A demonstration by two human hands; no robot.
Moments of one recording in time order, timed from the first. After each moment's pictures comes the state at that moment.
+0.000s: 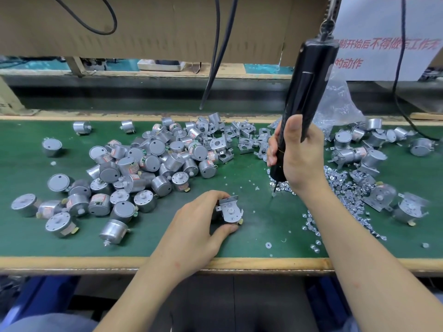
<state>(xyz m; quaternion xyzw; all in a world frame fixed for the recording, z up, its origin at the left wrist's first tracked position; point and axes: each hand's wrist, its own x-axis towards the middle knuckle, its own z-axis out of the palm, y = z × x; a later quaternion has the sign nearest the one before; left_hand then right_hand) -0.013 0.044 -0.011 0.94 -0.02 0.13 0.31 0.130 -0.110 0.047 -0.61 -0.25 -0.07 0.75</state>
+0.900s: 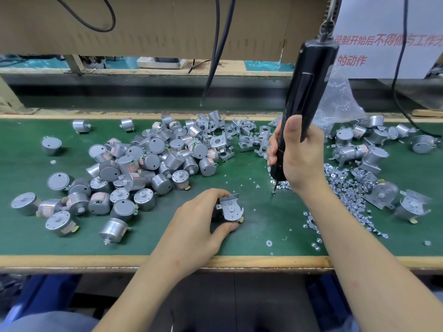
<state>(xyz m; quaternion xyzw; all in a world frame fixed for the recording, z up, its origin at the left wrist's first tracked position) -0.013 0.043 -0.011 0.94 -0.02 0.13 0.31 0.133 -0.112 0.041 -0.62 -0.25 -0.07 0.74</state>
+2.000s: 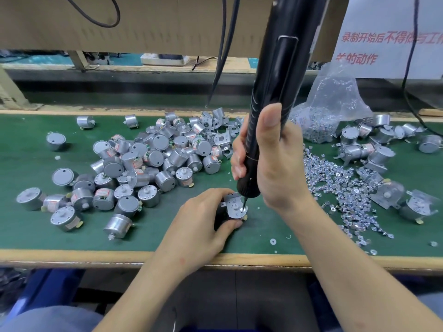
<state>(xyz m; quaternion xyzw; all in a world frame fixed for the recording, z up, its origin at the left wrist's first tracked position) -0.013 0.042 -0.010 0.94 -0.03 0.15 0.30 0.072 -0.071 0.068 -0.56 -0.31 0.01 0.77</state>
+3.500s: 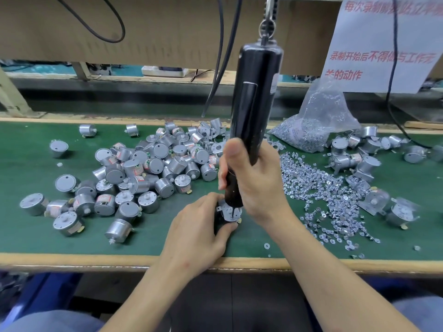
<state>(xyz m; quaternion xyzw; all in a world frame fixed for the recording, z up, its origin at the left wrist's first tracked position) -0.016 0.032 -0.008 0.94 0.04 0.18 0.29 0.063 -0.067 0.054 -0.58 -0.31 0.00 0.75</state>
